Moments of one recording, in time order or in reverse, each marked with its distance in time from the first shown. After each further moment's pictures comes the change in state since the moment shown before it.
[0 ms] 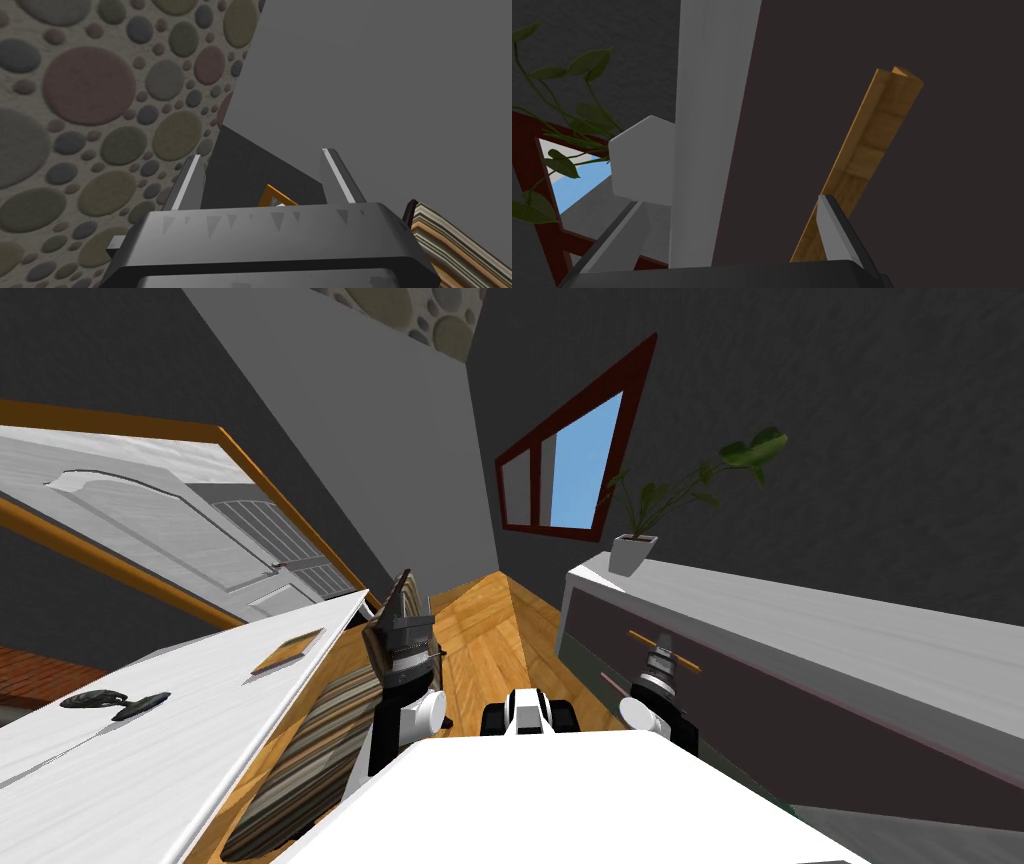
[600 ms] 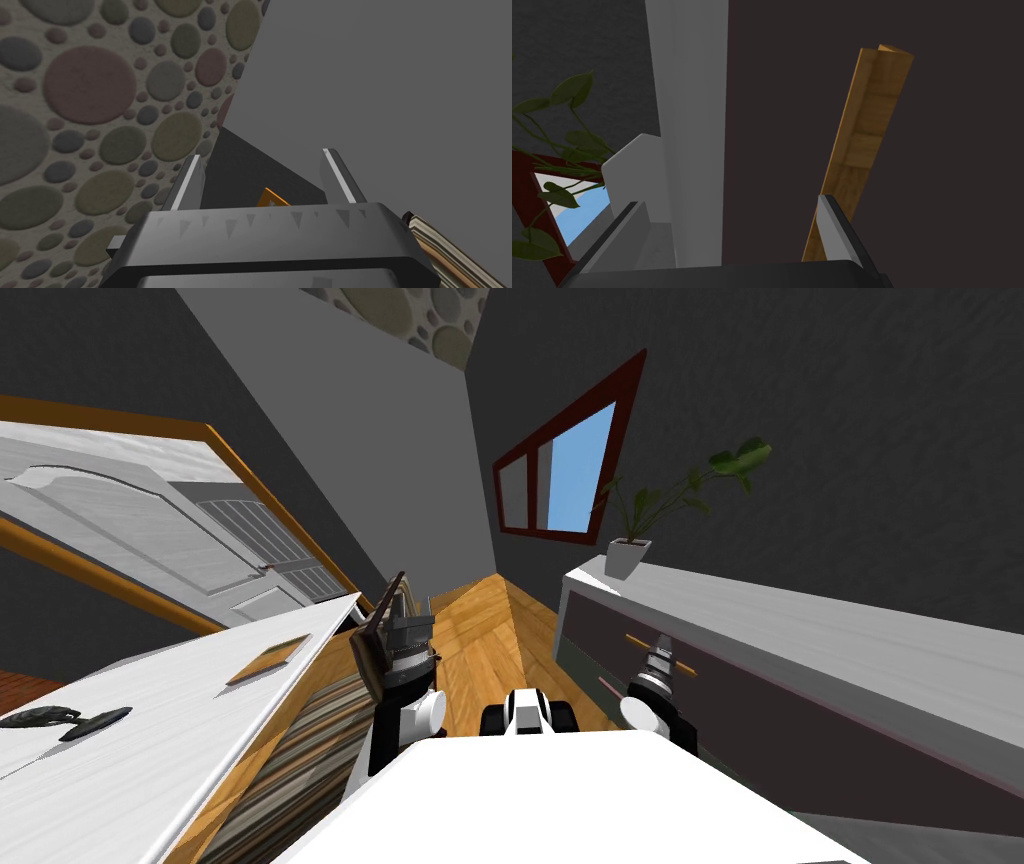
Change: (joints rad) left arm 0.000 0.000 0.000 0.000 0.000 0.000 0.000; right arm 0.027 0.004 0.032 -0.080 -0.128 0.033 0.007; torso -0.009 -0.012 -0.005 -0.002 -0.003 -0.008
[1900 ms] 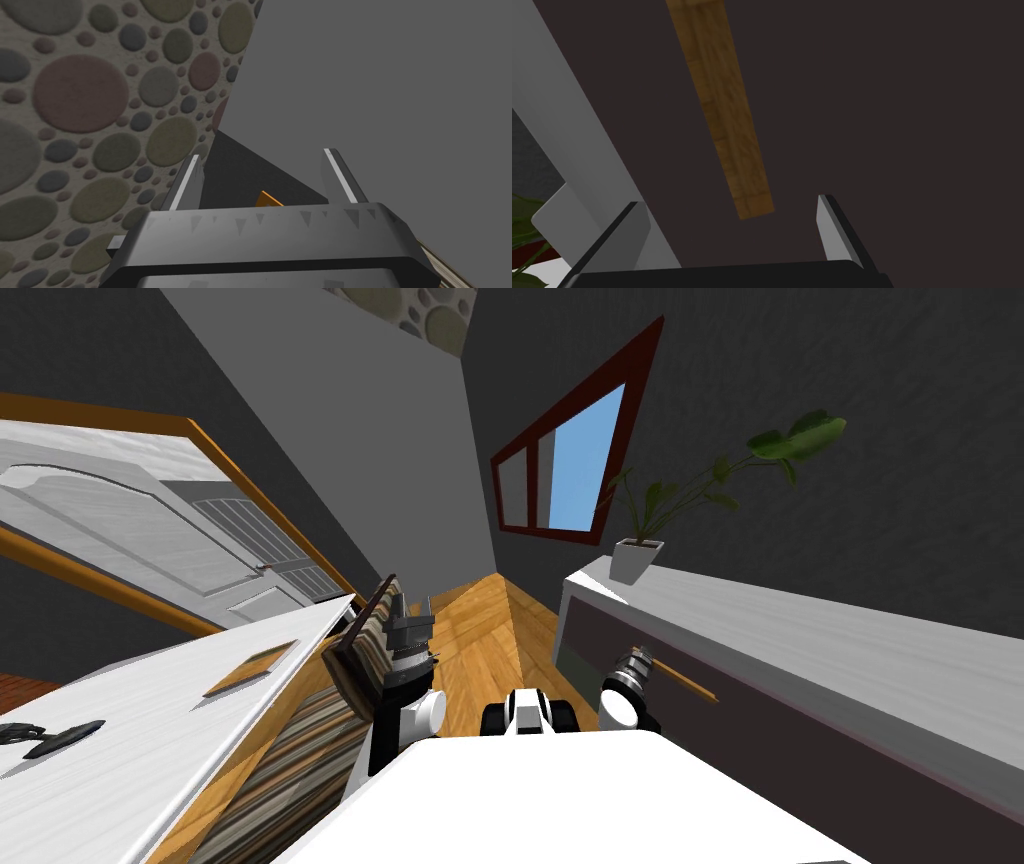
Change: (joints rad) left arm 0.000 0.000 0.000 0.000 0.000 0.000 0.000; right arm 0.016 0.232 0.036 -0.103 -0.156 0.050 0.000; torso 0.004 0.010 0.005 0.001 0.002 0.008
